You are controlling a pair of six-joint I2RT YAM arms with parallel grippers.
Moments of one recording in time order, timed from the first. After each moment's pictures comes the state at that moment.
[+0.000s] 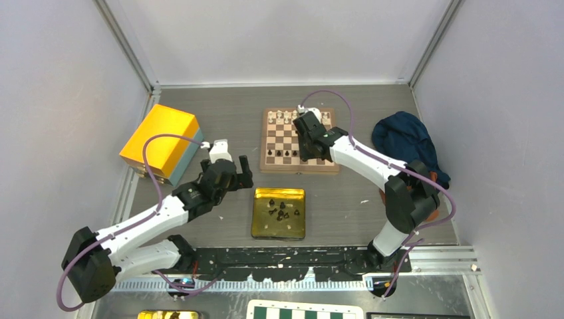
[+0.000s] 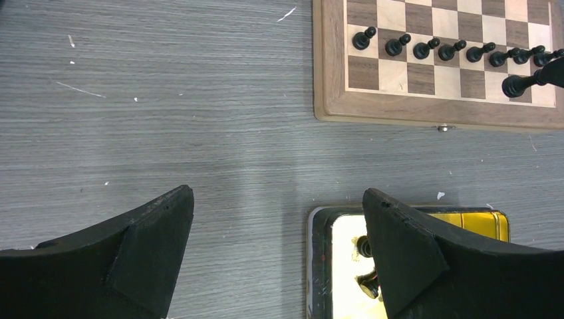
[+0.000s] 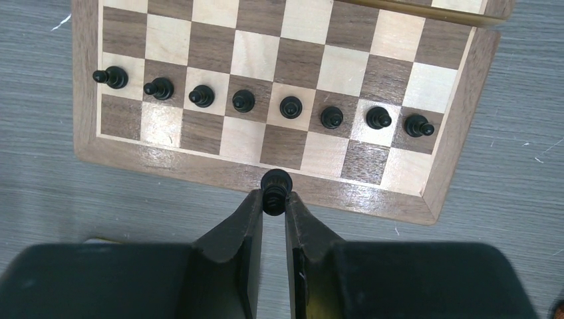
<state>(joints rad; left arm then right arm) -0.78 1.01 0.62 -0.26 -0.49 -0.63 0.64 1.65 1.24 -0.53 0.27 0.42</state>
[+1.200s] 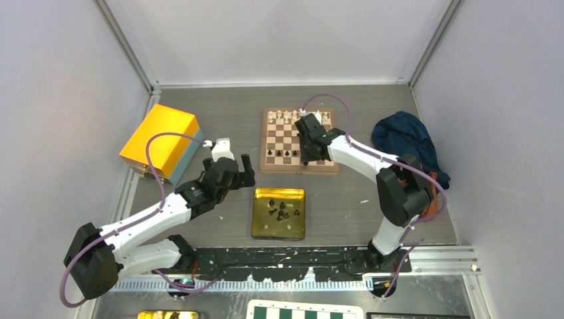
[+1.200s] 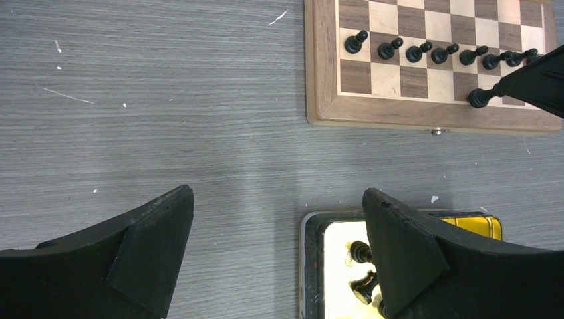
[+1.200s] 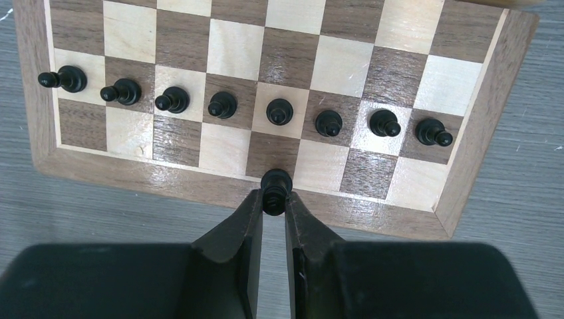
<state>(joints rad) -0.78 1.05 0.64 -0.22 -0.48 -0.63 0.59 1.71 1.21 -0.48 0.22 0.42</state>
